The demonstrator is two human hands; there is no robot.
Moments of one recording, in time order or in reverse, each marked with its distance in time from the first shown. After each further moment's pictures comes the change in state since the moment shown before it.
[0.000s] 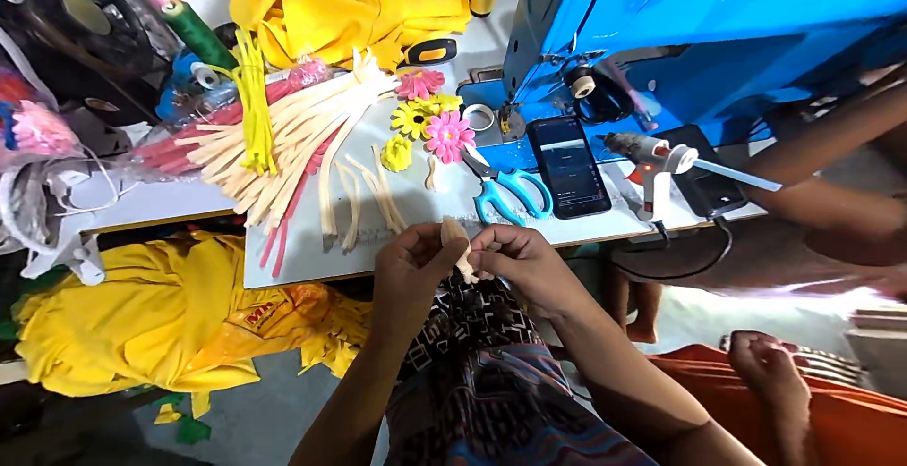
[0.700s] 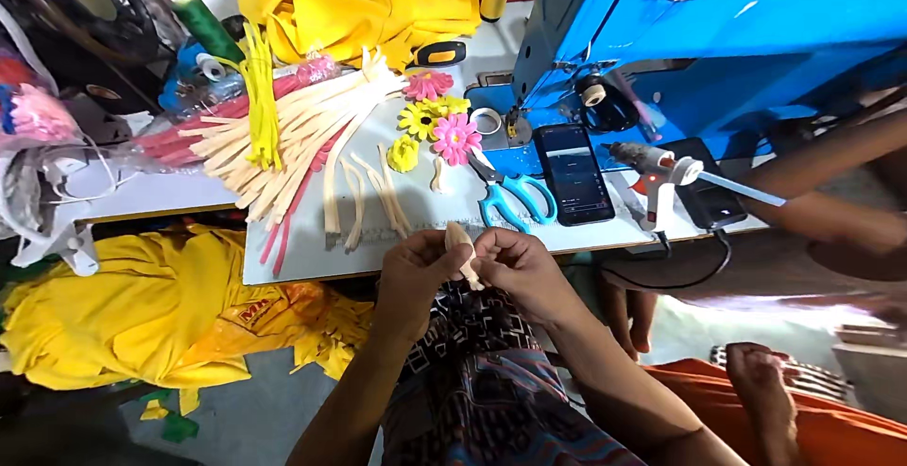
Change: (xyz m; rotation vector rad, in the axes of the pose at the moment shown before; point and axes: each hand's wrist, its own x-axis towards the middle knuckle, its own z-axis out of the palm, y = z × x) left_hand 0.001 0.001 0.002 -0.254 -0.003 -0.177; right_hand 0.002 0.006 0.008 -0.022 -0.004 -0.077
